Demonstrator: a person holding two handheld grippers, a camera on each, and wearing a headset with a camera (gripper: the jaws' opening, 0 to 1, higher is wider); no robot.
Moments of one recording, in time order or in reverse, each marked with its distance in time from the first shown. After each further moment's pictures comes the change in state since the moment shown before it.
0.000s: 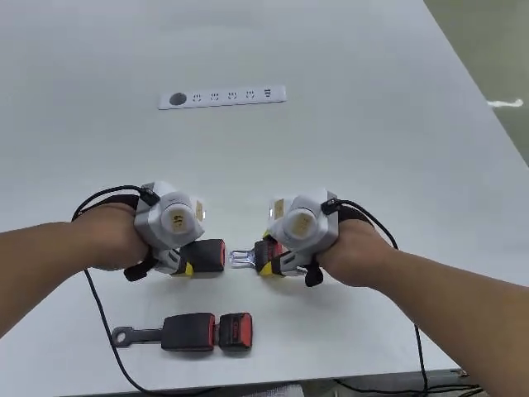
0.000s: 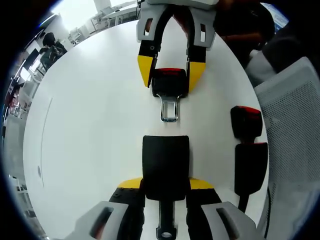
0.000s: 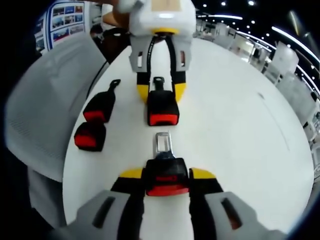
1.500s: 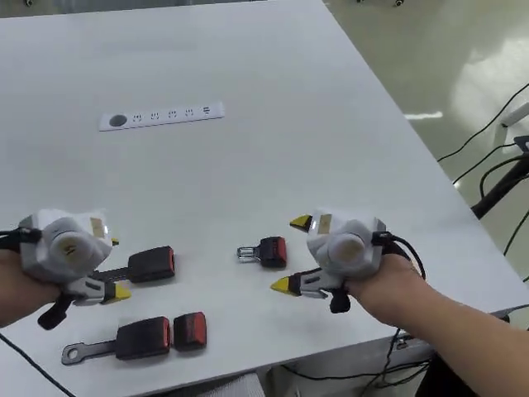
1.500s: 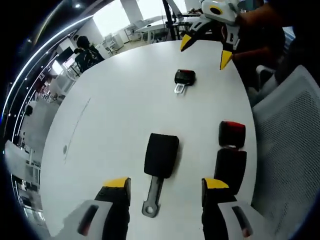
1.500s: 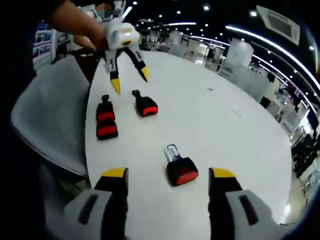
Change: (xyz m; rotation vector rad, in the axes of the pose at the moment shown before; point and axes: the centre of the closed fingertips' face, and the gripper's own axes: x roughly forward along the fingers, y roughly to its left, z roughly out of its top) left arm -0.077 -0.042 -0.006 -0.165 -0.178 0.257; right arm -0.119 0.045 -0.039 0.229 -0.134 -0.334
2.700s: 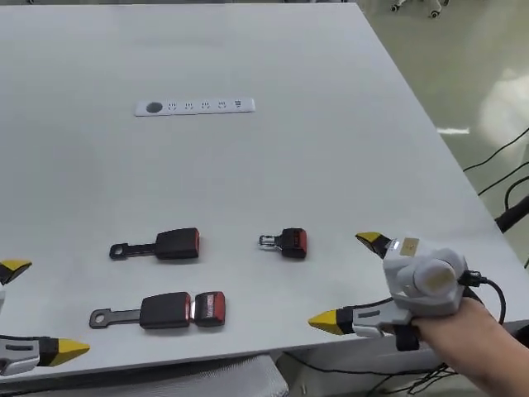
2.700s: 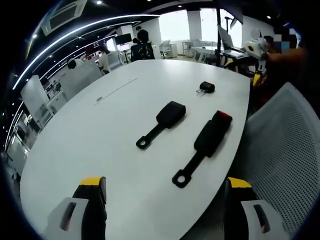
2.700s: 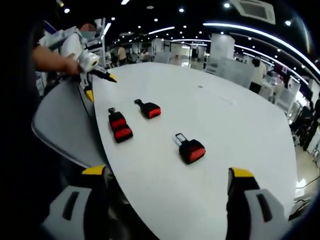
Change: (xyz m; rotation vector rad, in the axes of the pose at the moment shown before) left arm -0.070 -0.039 -0.099 -0.436 -0.184 0.177; right arm -0.043 0.022 -0.022 0.206 -0.071 -0.022
